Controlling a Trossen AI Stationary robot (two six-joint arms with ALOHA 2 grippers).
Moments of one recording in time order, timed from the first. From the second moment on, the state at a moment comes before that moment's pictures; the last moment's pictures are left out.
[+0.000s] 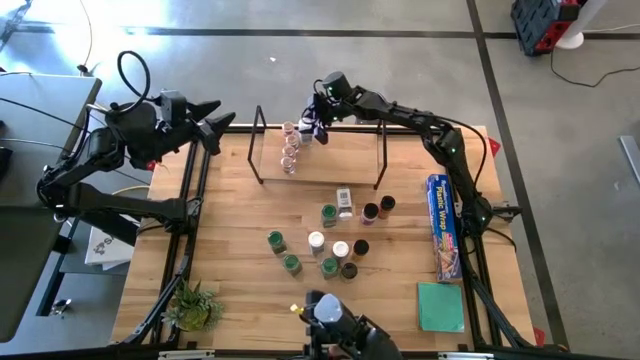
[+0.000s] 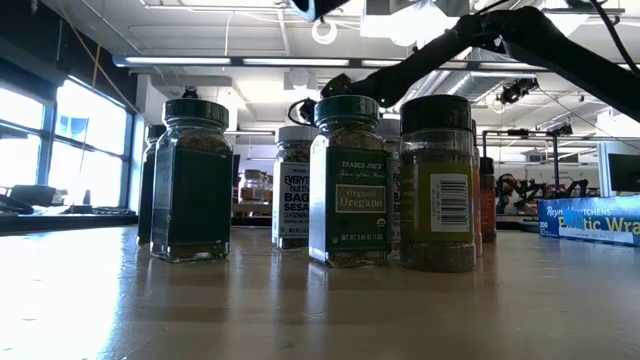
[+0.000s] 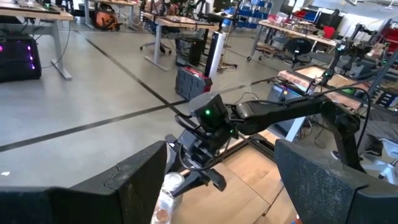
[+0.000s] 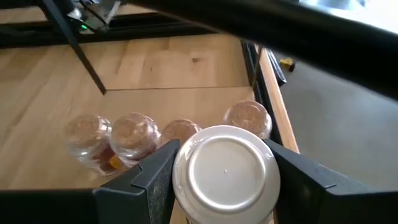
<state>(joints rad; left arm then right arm) 0.20 0.86 1.36 -0.68 -0.56 -0.31 -0.66 2.30 1.94 -0.29 -0.58 -0.36</state>
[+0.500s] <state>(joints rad) 0.20 0.86 1.36 -0.68 -0.56 -0.33 -0.65 2.29 1.95 -0.36 -0.43 -0.31</state>
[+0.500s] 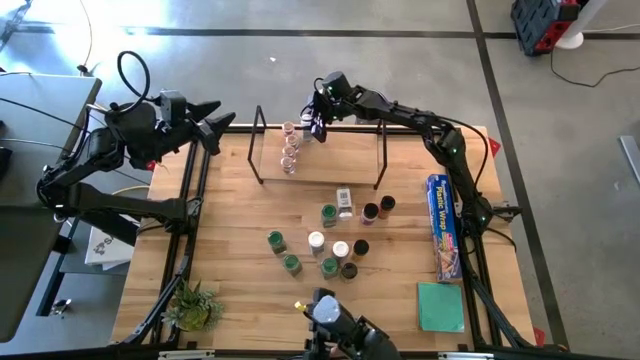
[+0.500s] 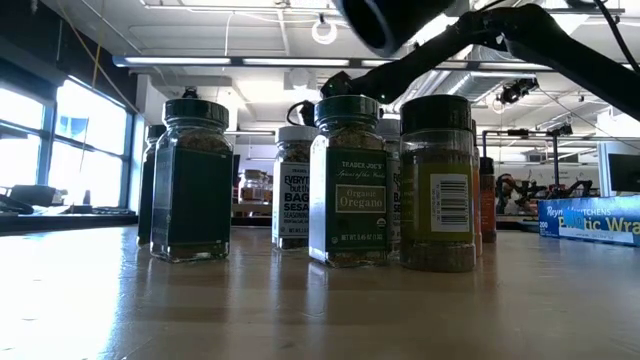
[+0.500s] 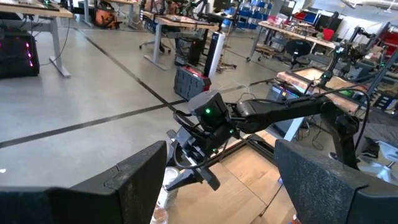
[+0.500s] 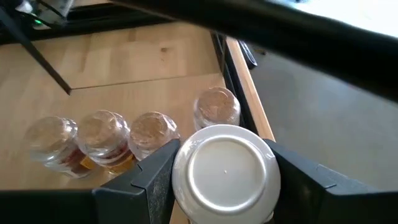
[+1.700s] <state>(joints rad) 0.20 0.86 1.36 -0.68 -0.56 -0.34 -0.65 2.26 2.07 -0.53 -0.39 -0.25</state>
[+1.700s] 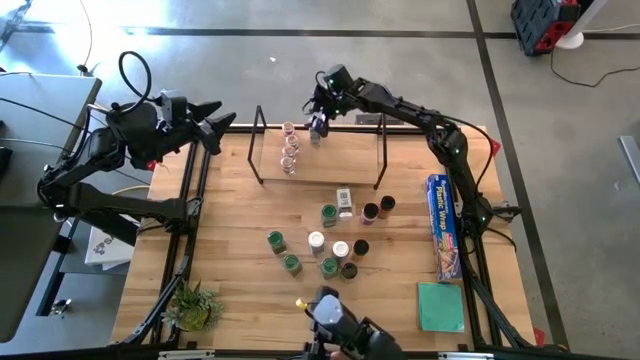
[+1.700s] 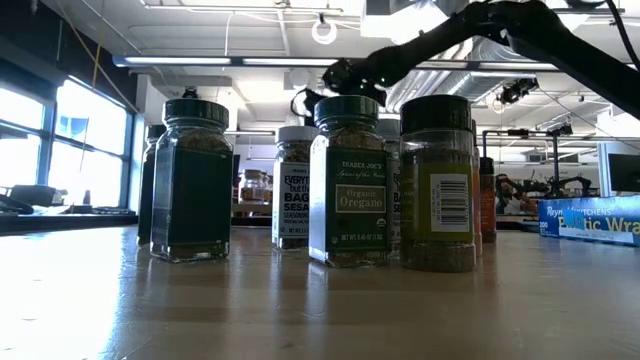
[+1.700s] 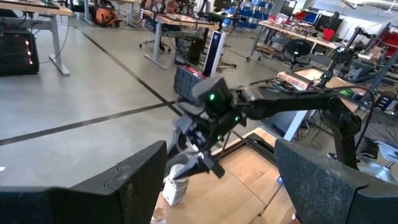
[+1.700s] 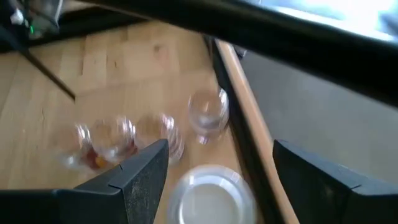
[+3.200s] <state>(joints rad) 0.76 1.45 1.68 -0.77 0.02 -0.37 -0.59 1.83 2.34 -1.17 -0.22 -0.24</state>
